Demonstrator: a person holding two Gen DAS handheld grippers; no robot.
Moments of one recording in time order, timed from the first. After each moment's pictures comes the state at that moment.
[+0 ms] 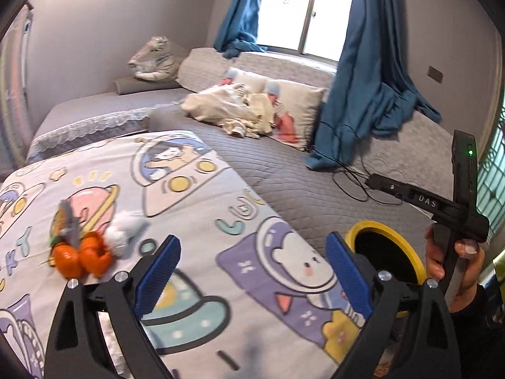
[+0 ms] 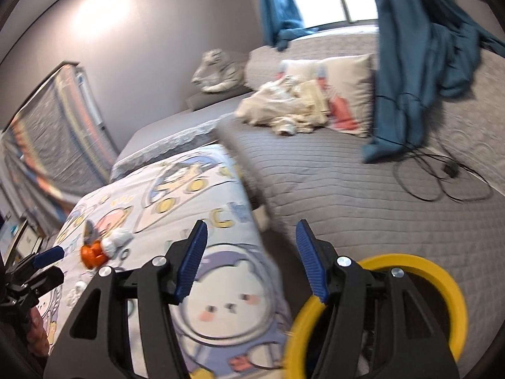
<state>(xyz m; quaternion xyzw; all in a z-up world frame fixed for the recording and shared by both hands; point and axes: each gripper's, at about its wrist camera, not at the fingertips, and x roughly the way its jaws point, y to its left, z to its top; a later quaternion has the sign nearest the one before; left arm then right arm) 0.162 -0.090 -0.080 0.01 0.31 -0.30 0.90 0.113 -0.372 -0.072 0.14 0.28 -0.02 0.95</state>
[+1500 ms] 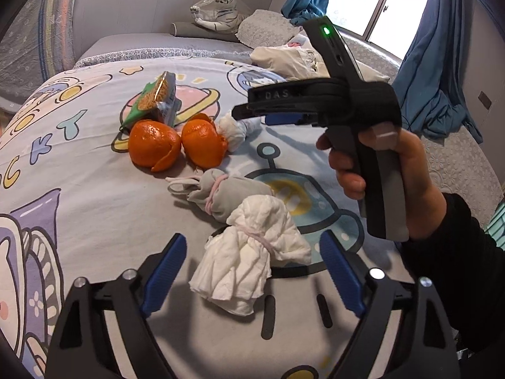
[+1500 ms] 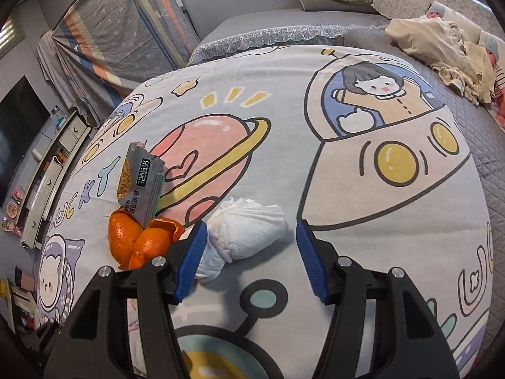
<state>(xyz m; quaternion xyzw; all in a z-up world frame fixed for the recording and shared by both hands) 0.184 0.044 -0.185 -0.05 0.42 -0.22 0.88 0.338 -0.107 -0.174 0.05 0.46 0.18 0.87</state>
